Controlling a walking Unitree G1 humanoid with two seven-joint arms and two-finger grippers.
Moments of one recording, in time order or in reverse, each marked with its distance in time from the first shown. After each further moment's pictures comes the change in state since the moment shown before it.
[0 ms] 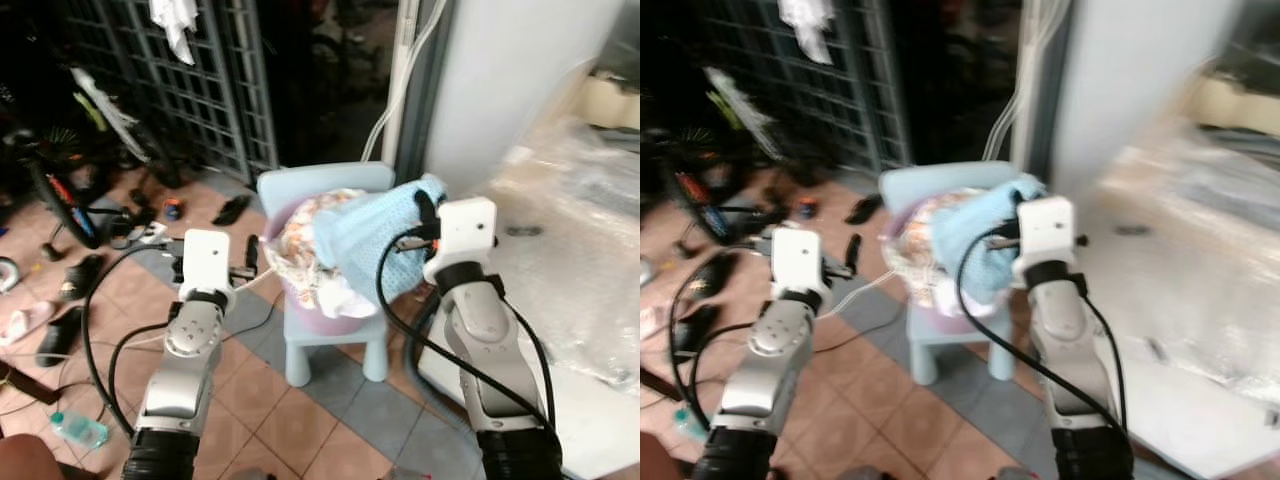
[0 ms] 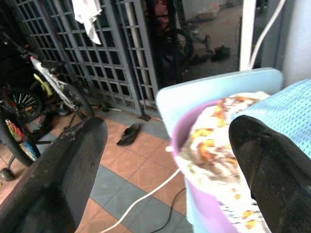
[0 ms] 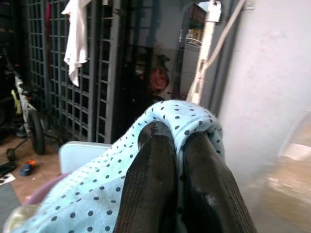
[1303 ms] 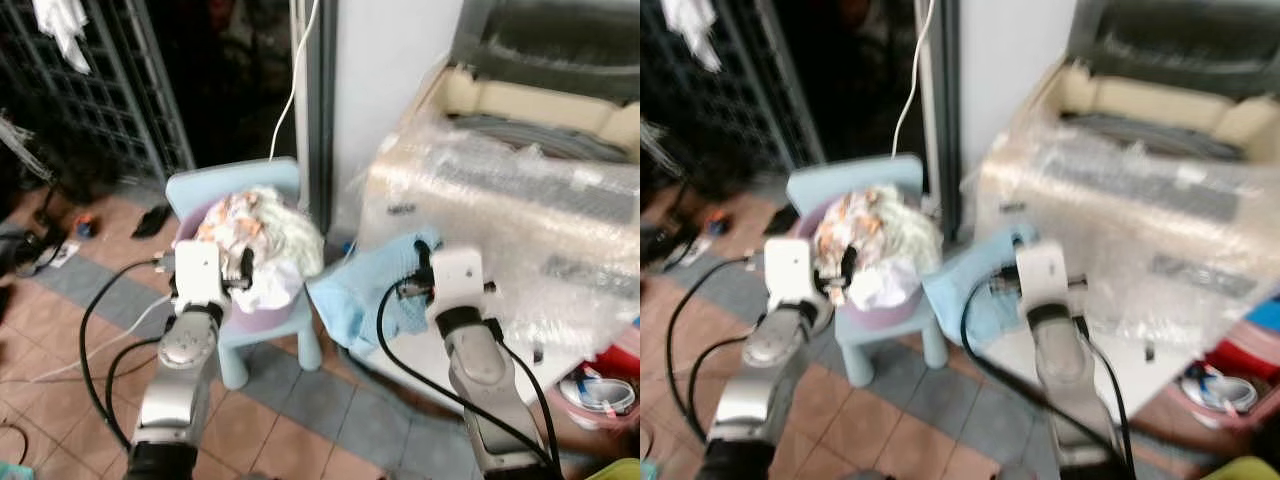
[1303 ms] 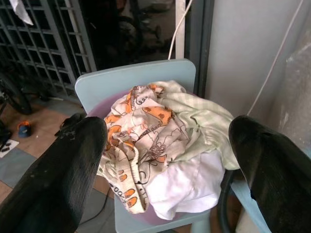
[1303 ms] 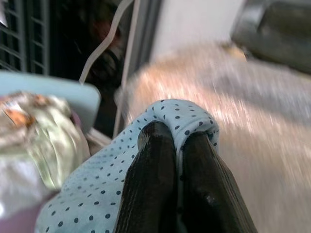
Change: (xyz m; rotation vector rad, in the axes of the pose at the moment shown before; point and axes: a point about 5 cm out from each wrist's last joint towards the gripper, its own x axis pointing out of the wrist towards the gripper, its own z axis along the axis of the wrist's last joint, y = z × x) left arm -0.006 0.008 -0.013 -0.091 0.061 0.022; right arm -0.032 0.000 -0.052 -0.061 0.154 -0.003
